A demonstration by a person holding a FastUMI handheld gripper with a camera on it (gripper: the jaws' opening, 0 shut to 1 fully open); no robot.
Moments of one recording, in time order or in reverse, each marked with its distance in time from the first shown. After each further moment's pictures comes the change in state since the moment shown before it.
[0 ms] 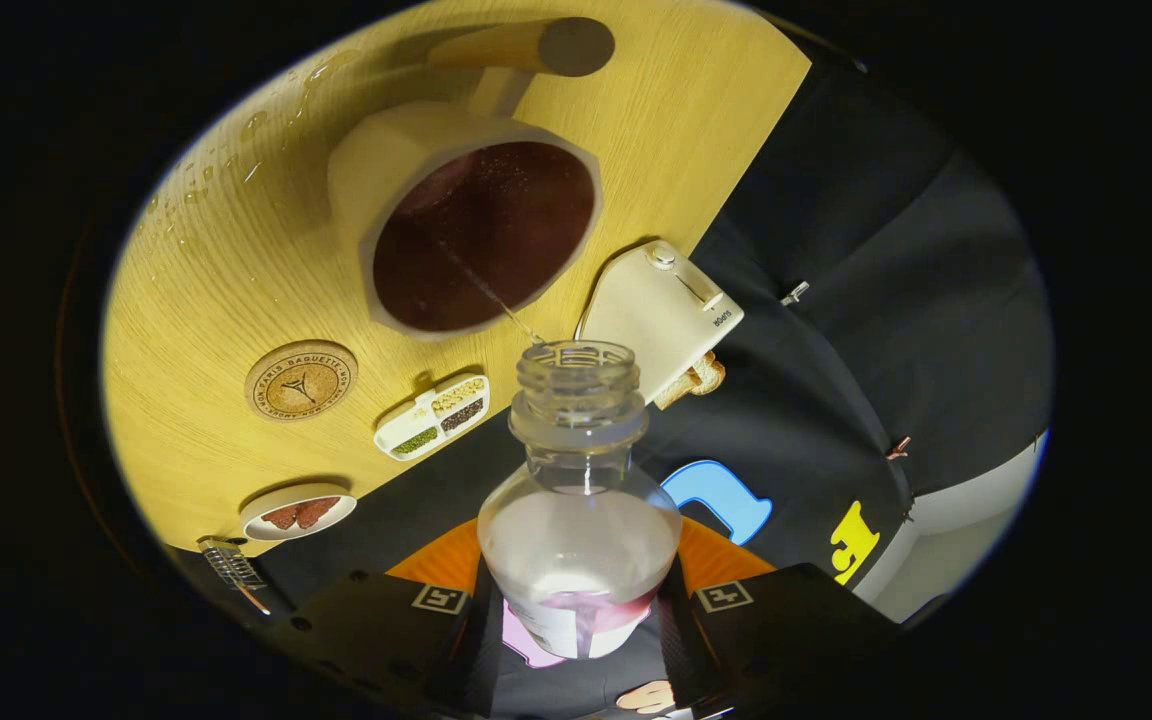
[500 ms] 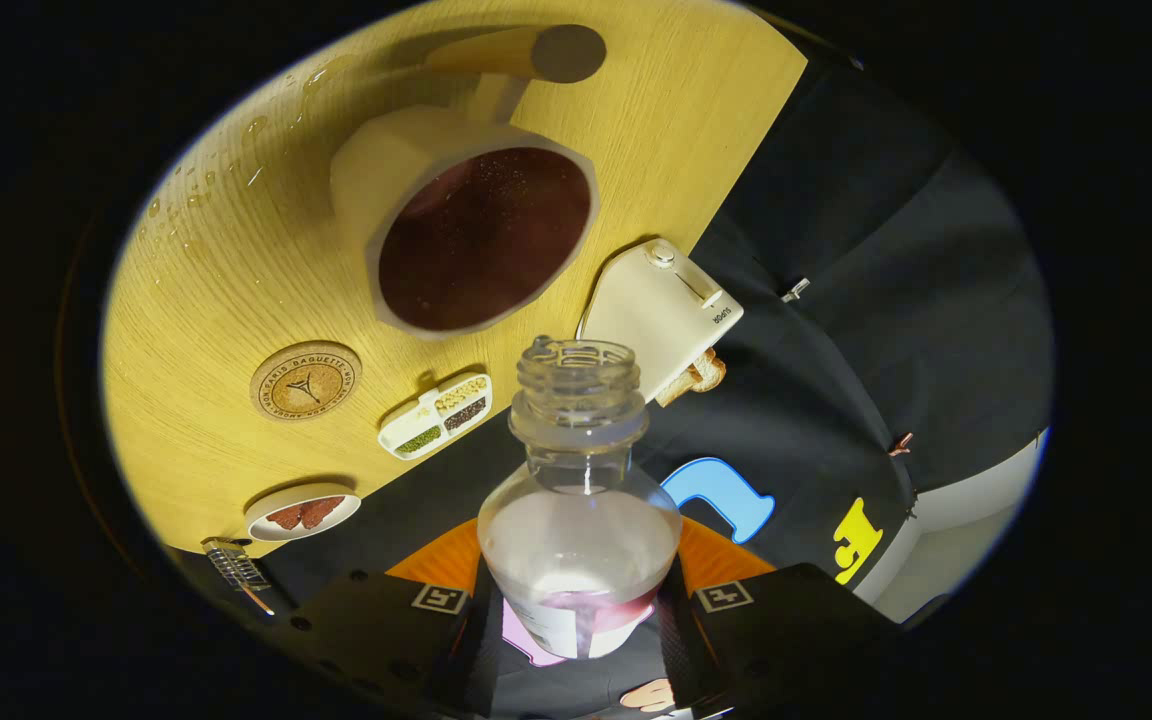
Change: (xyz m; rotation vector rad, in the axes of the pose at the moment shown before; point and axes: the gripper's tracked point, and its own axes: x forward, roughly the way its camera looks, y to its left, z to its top) arm -0.004 0.000 -0.004 0.022 0.016 0.007
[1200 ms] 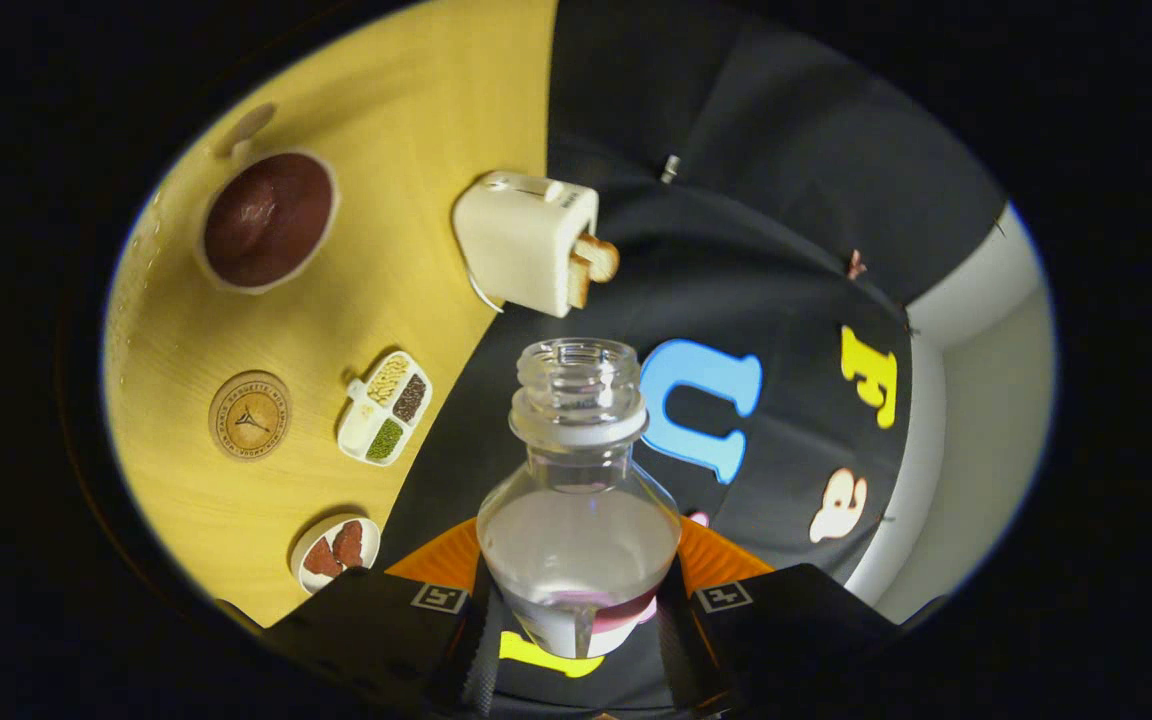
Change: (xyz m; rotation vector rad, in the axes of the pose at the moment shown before) arm -0.035 -0.034 -0.106 0.567 0.163 -0.143
